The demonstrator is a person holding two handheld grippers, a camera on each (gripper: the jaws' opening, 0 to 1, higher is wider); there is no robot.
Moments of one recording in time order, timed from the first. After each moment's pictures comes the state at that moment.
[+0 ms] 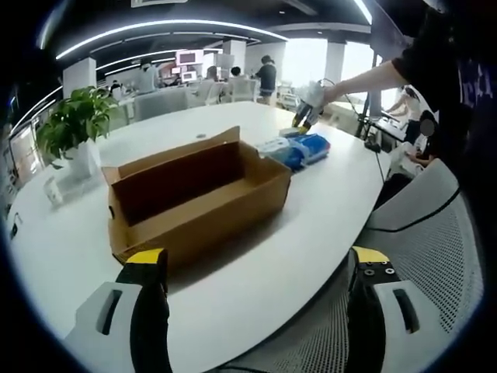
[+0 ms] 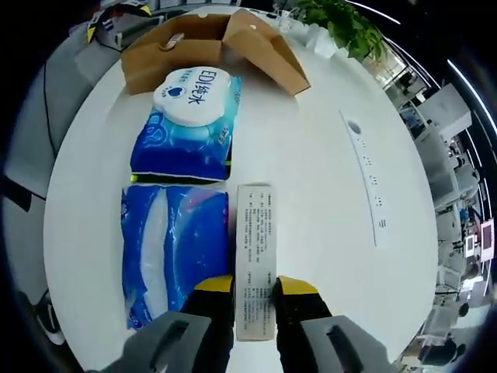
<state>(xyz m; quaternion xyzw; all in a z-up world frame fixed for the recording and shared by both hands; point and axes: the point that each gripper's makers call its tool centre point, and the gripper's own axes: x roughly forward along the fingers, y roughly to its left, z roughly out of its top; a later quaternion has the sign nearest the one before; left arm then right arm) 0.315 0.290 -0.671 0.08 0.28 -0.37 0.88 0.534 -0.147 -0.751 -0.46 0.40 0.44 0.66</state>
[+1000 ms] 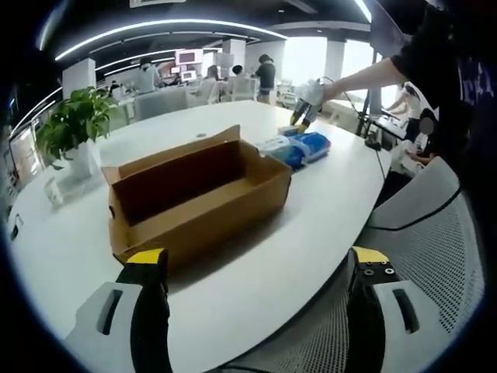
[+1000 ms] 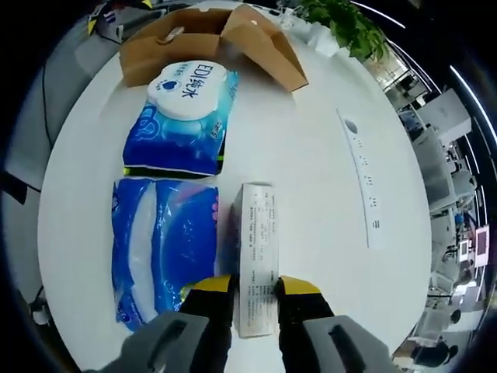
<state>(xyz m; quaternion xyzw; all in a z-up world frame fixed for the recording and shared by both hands) 0.316 0.292 -0.672 0.08 0.29 -0.37 0.88 0.543 -0.151 -0.749 -0.49 0.39 0.43 0.65</state>
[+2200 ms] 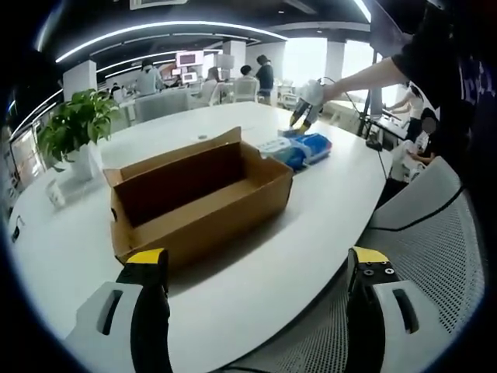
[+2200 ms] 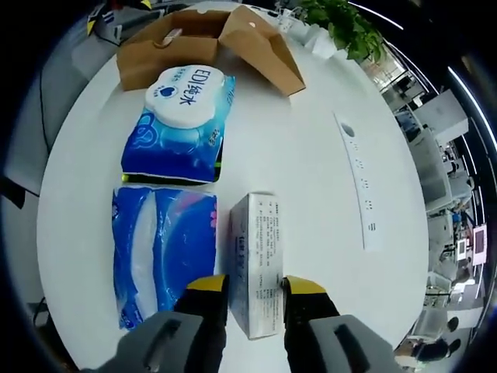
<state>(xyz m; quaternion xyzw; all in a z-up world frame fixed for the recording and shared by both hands) 0.318 0.292 -0.670 0.08 0.28 -0.37 0.88 0.544 -0.145 -0.742 -0.48 0.39 0.42 0.67</state>
